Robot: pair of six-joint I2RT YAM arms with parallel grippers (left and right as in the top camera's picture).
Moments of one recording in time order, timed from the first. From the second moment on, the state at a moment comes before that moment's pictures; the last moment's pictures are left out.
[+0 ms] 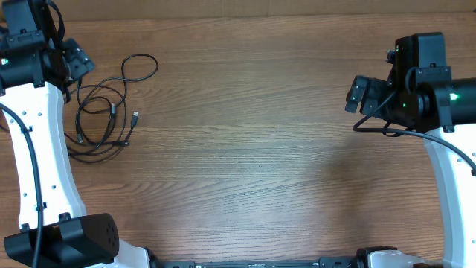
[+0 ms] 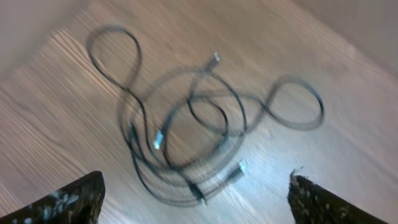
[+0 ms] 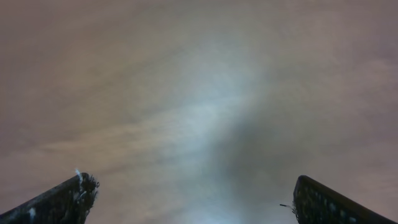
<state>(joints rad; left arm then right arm) 0.24 1.71 1.92 -1.21 -0.27 -0.43 0.07 1.43 1.64 -1.28 0.02 0.33</state>
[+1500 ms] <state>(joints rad) 0.07 0.50 1.03 -1.15 0.03 -0.28 0.09 0.62 1.01 -1.00 -0.07 0.23</state>
